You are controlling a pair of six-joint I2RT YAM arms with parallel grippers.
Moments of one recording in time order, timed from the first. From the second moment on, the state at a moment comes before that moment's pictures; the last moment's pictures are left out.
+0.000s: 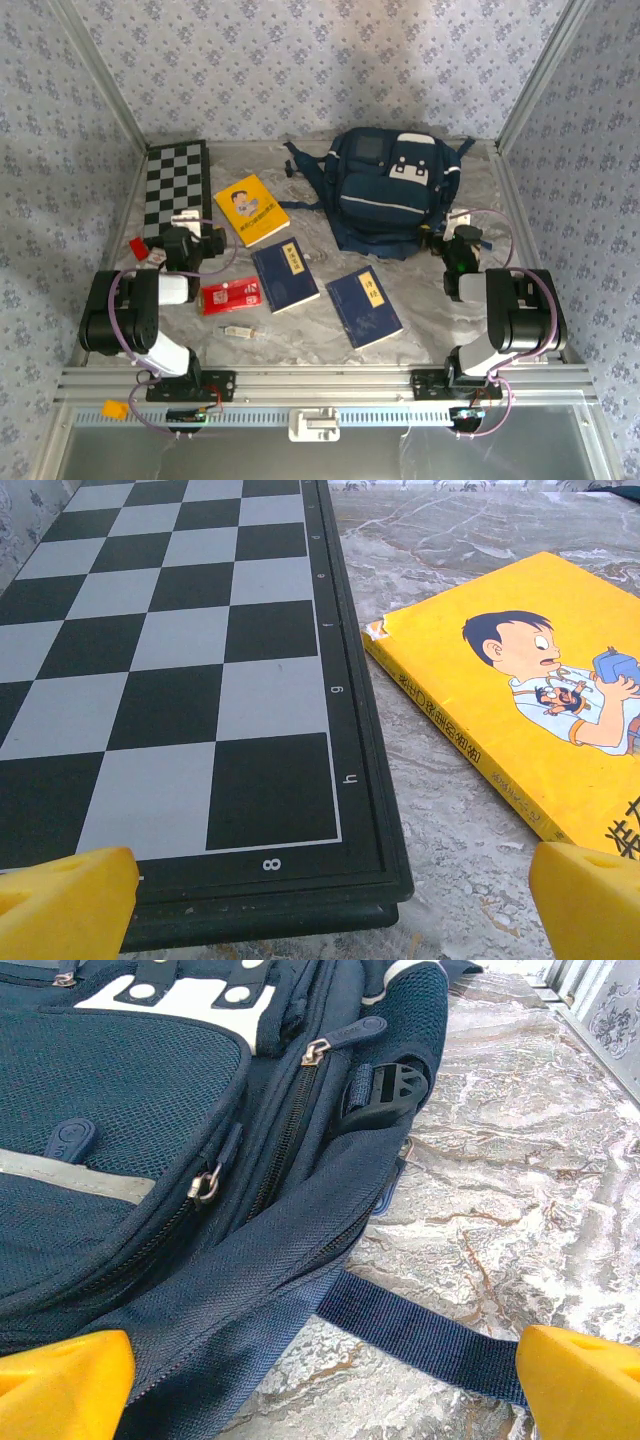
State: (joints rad) left arm 0.01 1.53 0.39 0.72 -0.07 -0.03; right arm -0.03 1.52 0.39 0.71 0.04 -0.02
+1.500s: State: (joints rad) left arm 0.01 1.53 0.39 0.72 -0.06 -0.03; right arm -0.03 1.52 0.39 0.71 0.04 -0.02
